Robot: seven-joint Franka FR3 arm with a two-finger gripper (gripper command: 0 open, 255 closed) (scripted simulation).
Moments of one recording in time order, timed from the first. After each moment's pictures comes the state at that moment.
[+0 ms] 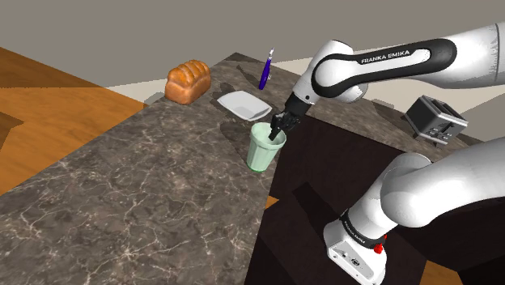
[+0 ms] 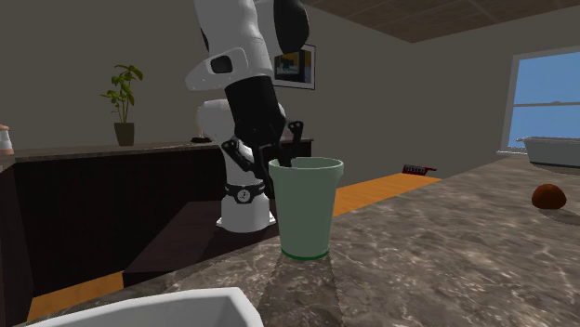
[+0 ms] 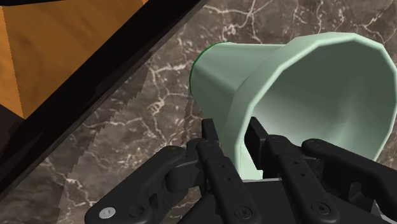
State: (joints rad) arm 0.17 -0.51 -0.08 -2.73 0.31 2.32 0.00
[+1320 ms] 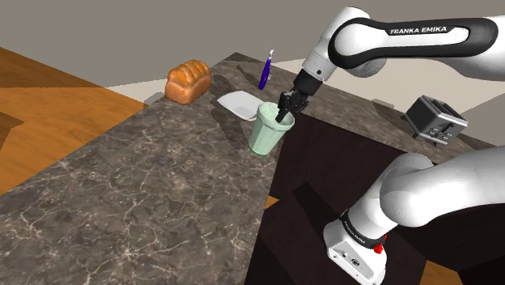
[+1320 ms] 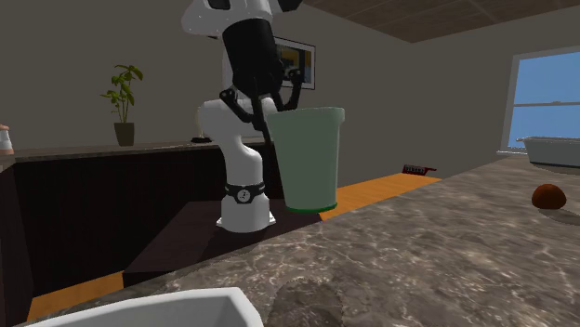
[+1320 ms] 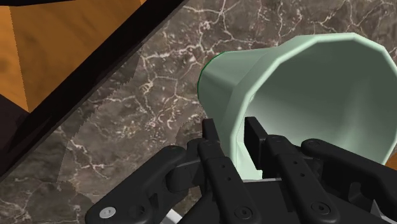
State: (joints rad) arm 0.15 -0.60 -0.07 -2.60 0.26 2.09 0.07
